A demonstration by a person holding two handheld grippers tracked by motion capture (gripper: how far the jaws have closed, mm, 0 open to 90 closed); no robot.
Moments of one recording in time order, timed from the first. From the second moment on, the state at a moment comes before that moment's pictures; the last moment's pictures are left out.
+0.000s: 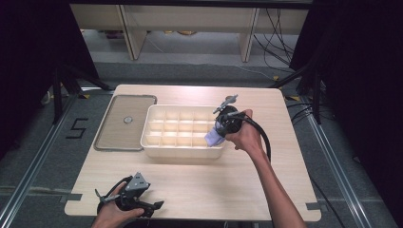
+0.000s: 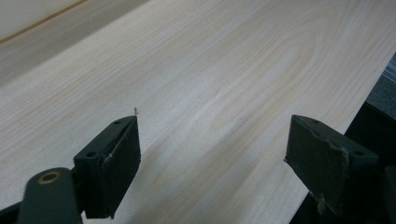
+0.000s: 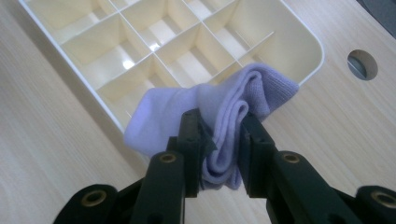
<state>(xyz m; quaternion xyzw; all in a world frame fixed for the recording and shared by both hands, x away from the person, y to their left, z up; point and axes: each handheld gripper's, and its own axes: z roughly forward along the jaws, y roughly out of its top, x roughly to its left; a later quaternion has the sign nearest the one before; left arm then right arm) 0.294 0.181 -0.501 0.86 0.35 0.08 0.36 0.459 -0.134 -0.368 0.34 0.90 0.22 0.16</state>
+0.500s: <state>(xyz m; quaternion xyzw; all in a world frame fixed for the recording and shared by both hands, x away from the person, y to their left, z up) 0.292 0.180 -0.501 0.86 0.35 0.08 0.37 0.475 -0.123 -0.394 0.31 0.92 0.15 0.17</state>
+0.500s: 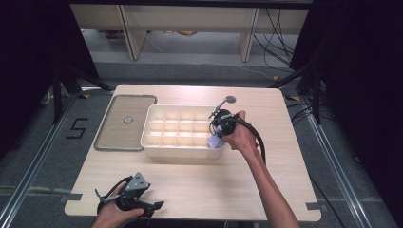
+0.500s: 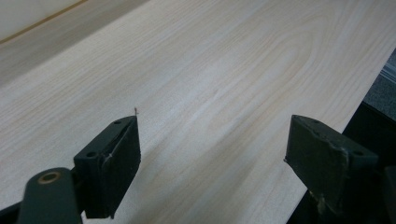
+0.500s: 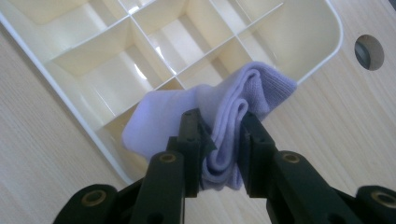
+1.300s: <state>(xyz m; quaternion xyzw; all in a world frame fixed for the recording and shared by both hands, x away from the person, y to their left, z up) 0.293 0.179 -0.501 0.86 0.35 0.07 0.37 0.481 -0.106 -0.428 0.30 0.94 0.14 0.13</state>
